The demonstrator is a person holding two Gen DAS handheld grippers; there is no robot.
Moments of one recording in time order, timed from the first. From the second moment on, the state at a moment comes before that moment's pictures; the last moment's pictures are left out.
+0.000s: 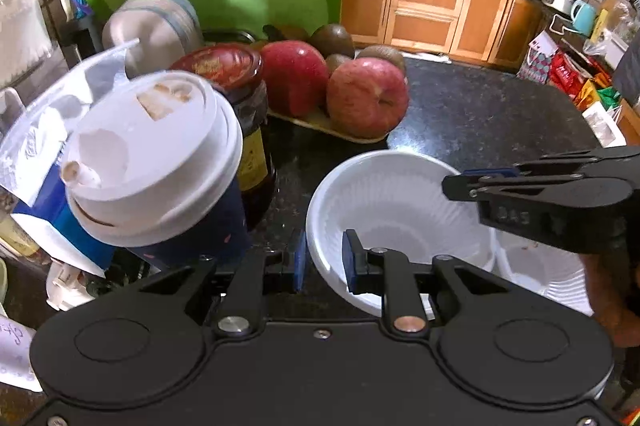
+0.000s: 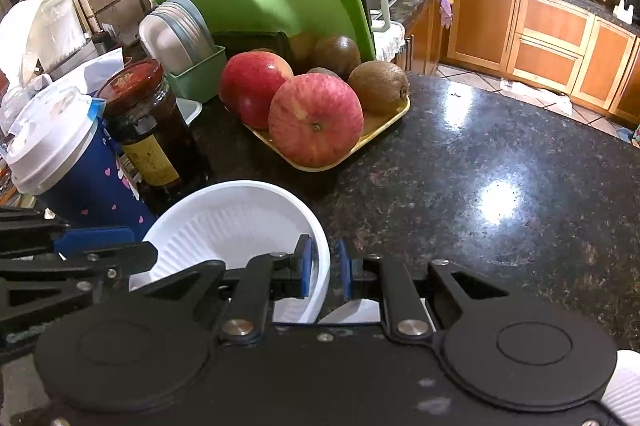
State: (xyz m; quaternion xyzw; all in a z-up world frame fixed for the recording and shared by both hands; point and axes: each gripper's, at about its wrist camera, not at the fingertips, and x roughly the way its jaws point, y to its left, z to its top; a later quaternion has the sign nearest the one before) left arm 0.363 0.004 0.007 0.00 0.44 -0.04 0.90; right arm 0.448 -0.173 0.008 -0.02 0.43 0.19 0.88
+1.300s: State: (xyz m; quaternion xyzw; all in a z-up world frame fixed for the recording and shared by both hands) left arm 0.228 0.033 0.014 0.04 0.46 -0.13 0.88; right arm 0.254 -0.157 0.027 -0.02 0.45 0.16 0.88
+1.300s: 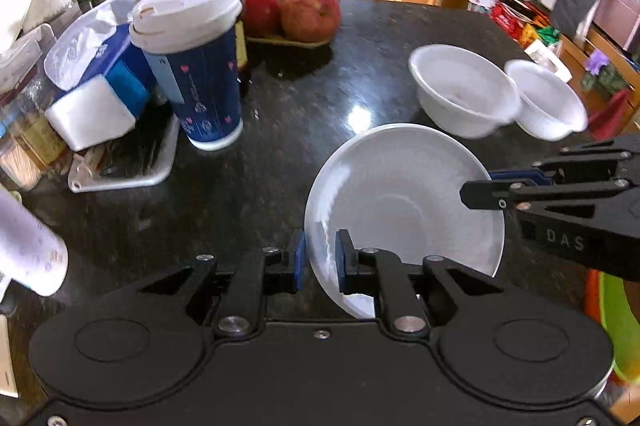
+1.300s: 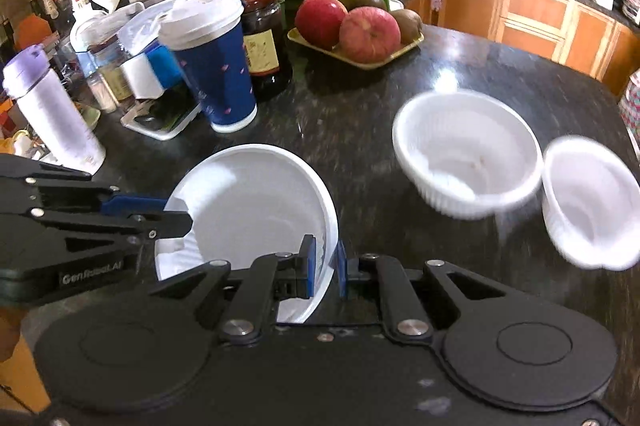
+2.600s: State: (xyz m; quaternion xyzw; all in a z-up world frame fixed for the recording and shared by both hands) left arm 0.176 0.023 0.021 0.04 0.42 -0.19 0.89; right arm 0.176 -0.186 0.025 0.05 0.42 0.08 0.90
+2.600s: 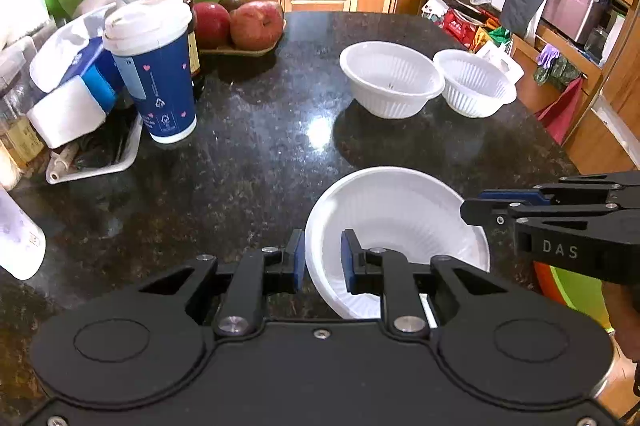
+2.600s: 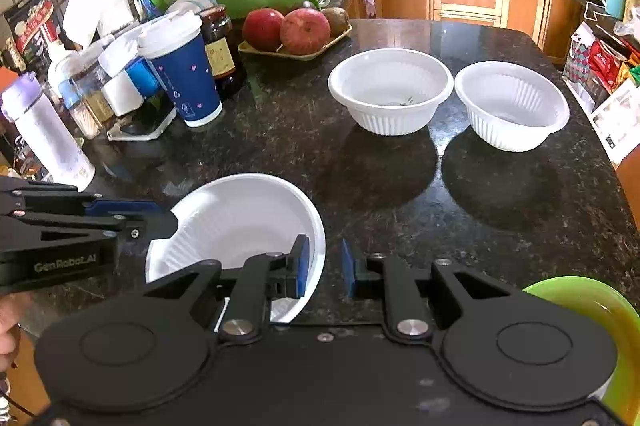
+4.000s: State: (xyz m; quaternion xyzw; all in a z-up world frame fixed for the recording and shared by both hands) left arm 0.316 -0.063 0.057 0.12 0.42 -0.19 0.88; right arm 0.295 -0.272 0.052 0.14 0.43 0.01 0.89
